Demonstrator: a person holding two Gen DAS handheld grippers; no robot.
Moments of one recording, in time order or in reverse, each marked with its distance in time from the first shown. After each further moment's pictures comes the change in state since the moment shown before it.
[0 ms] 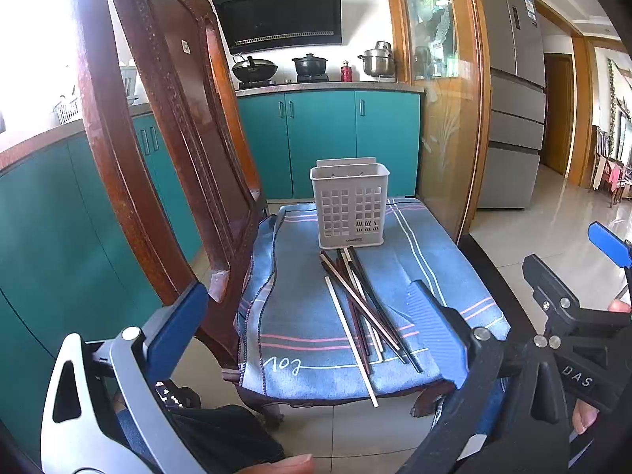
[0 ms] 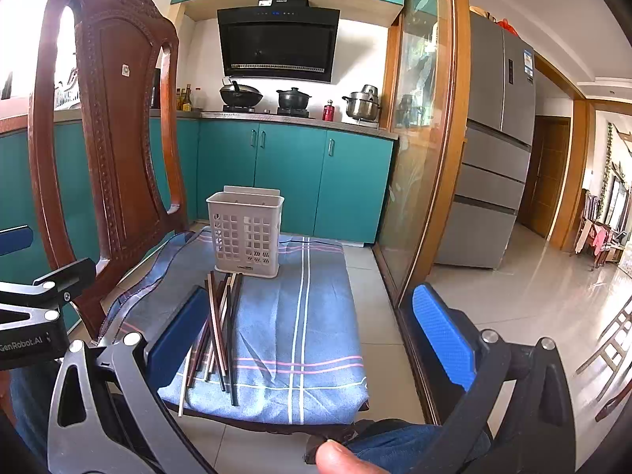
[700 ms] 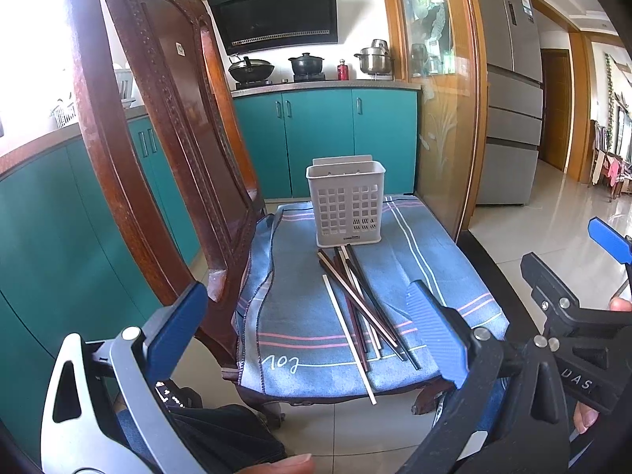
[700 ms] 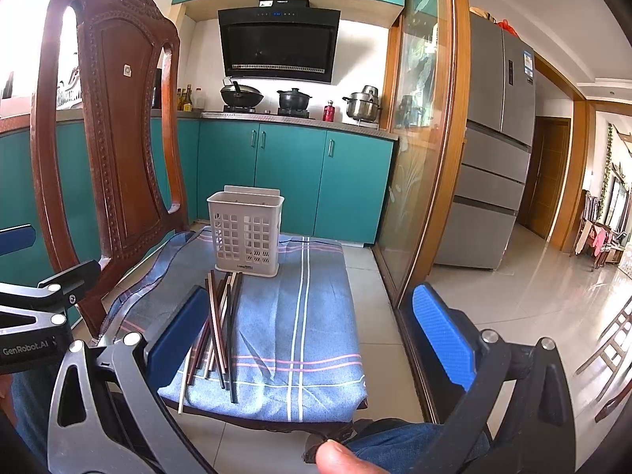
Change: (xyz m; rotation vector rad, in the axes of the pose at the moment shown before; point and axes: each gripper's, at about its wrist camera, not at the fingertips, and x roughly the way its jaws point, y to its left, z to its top) left arm -0.003 -0.001 0.000 0.015 0.002 -0.002; right arm -0.004 -0.001 -0.002 -0.001 -0.005 -0.001
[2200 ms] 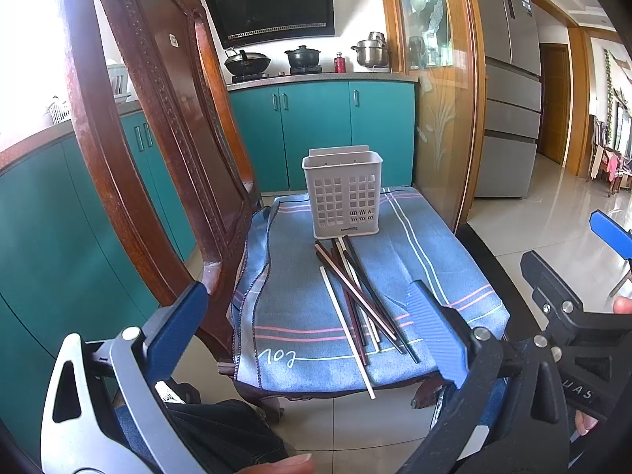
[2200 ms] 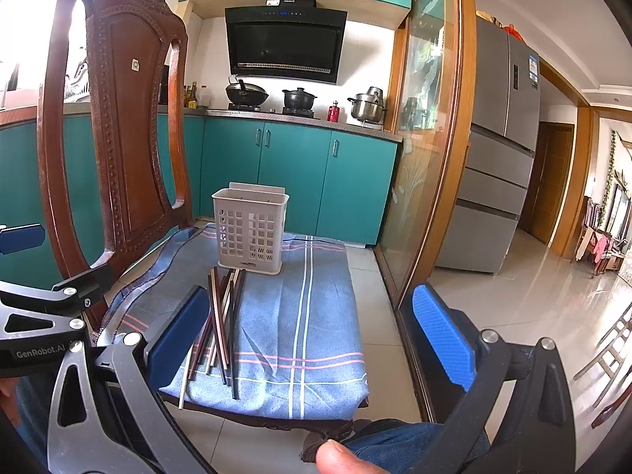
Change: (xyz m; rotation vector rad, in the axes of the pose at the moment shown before) left arm 0.003 -0.010 -0.009 0.012 0.019 0.000; right arm -0.002 0.006 -0.001 -0.023 0.003 0.008
